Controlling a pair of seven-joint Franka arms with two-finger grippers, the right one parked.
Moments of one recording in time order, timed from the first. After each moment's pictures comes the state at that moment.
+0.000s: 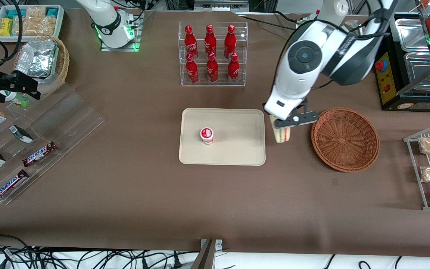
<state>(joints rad) -0.14 0.33 -0.47 -1.66 0.17 1.85 -0.85</state>
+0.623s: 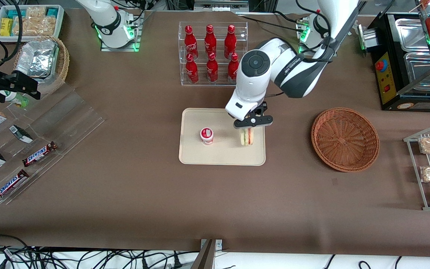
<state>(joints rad) -0.26 0.50 -0.47 -1.66 0.26 2.08 -0.97</state>
